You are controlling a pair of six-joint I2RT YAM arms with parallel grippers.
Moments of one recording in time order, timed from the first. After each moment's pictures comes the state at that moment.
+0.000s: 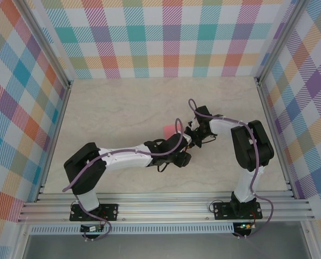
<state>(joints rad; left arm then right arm) -1.06 1.76 1.13 -0.28 -0.12 -0.40 0.37 1.88 1.10 -0.53 -0.68 0.69</state>
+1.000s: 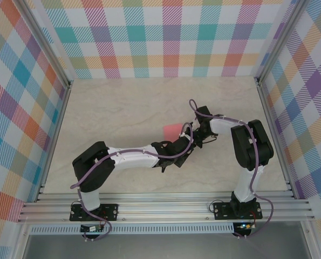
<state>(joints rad) -1.08 1.83 1.19 -0.34 -0.32 -0.29 0.35 1.89 1.10 -0.56 -0.68 0.68</state>
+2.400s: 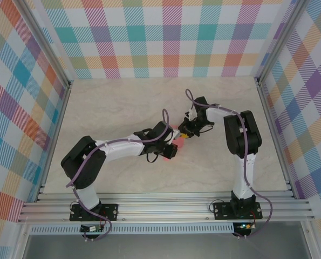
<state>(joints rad) -0.82 1.76 1.08 -0.29 0.23 -0.35 0.32 2.13 1.40 -0.64 -0.70 0.49</state>
